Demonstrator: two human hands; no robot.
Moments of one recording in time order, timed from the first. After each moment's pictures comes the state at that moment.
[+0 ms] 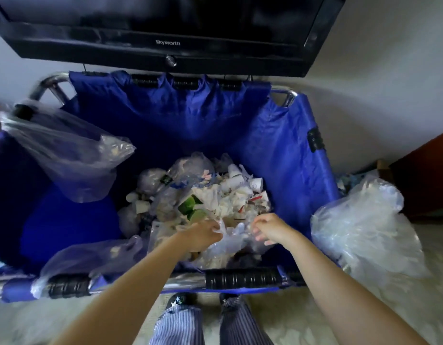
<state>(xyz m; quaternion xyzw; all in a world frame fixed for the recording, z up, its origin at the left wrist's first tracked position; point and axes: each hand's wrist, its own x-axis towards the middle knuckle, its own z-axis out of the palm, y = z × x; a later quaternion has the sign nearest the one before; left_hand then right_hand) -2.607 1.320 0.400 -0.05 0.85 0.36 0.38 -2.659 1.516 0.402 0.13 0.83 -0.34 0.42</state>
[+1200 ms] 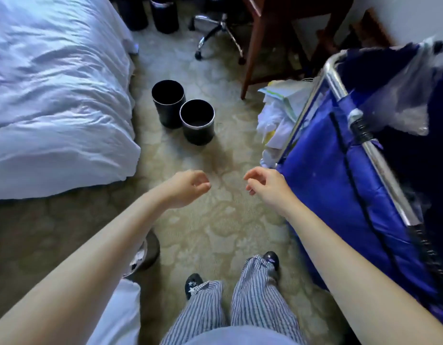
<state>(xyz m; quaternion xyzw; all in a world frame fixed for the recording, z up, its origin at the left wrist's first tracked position) -2.005 1.379 0.443 -0.61 0.68 0.42 0.02 -2.218 1.379 0.424 -0.59 0.64 -0.19 0.46</state>
